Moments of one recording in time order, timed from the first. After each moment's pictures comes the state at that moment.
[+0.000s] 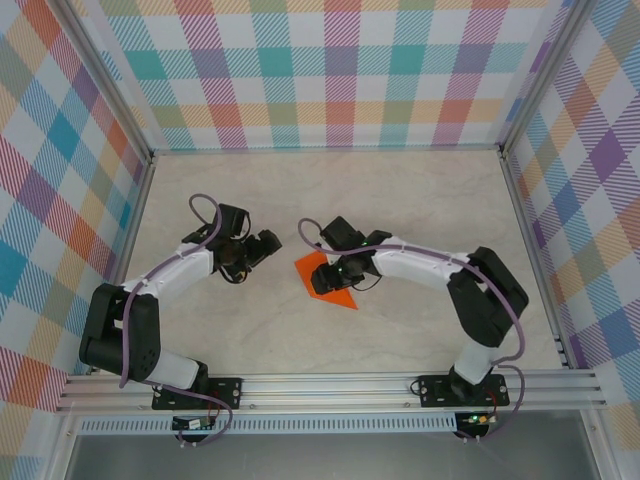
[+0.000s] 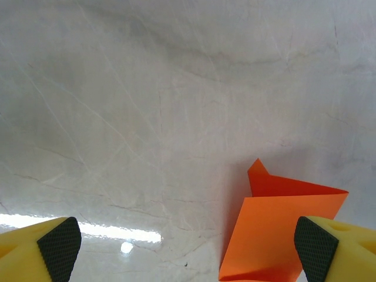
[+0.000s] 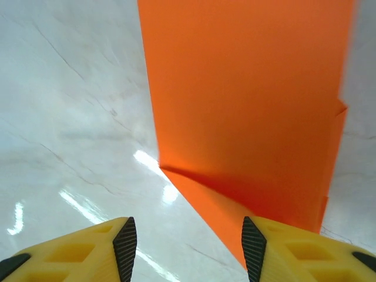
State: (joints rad) left arm -0.28 1.45 0.87 -0.47 0.23 -0.87; right arm 0.81 1.71 1.13 -0.53 -0.22 0.44
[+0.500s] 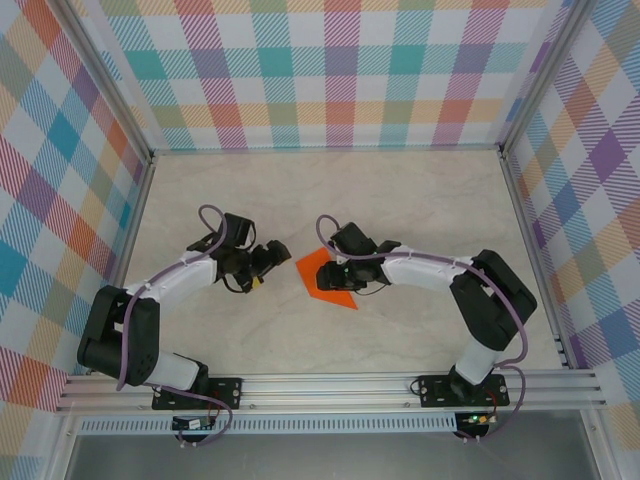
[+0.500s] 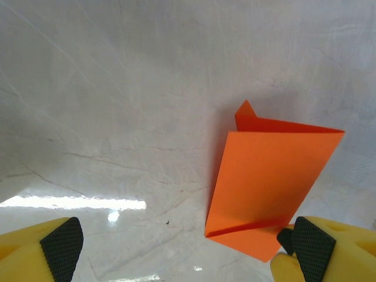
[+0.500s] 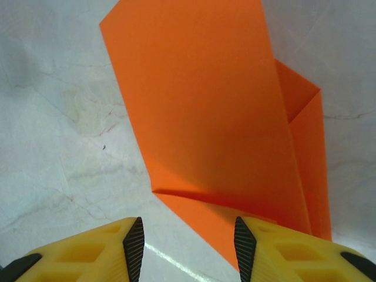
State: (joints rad) left arm -0.34 1.43 0.79 -0.42 0.35 -0.91; right arm 0.77 1.70 1.00 -0.34 -0.24 0.66
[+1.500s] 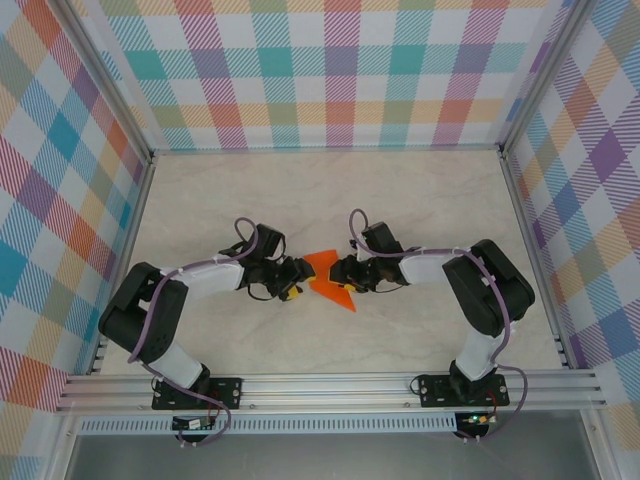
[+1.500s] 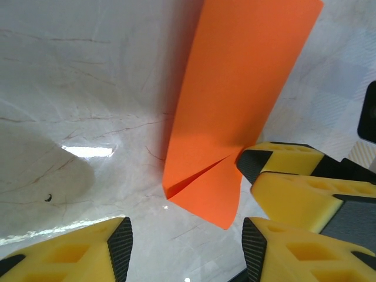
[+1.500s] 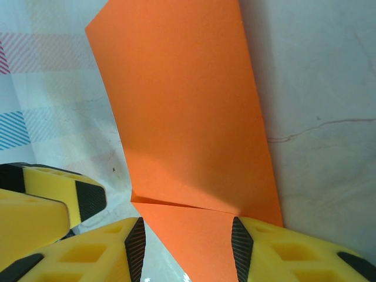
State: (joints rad) left arm -0.52 1.59 0.77 -0.20 0.51 -1.10; right arm 0.57 1.77 0.80 0.02 -0.60 0.82
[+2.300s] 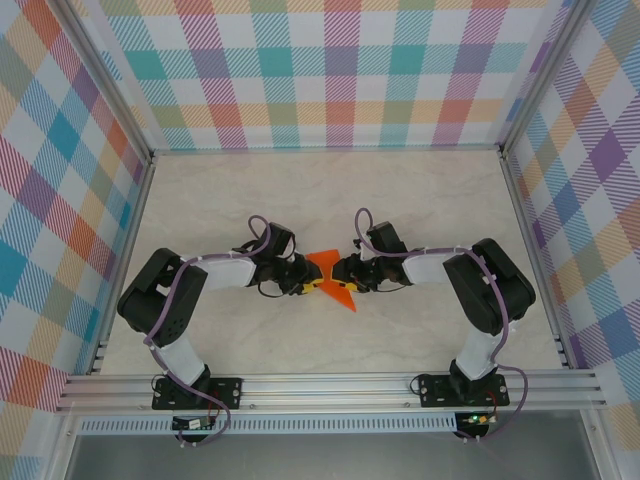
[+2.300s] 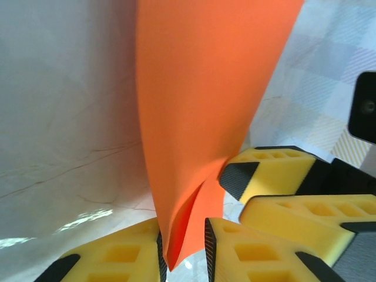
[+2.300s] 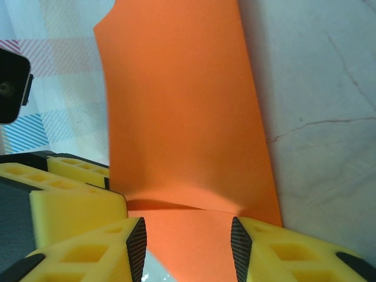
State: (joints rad) left arm -0.55 1.71 0.82 -0.06 0.59 -1.10; right arm 0.54 1.77 0.78 0.07 -0.66 0.85
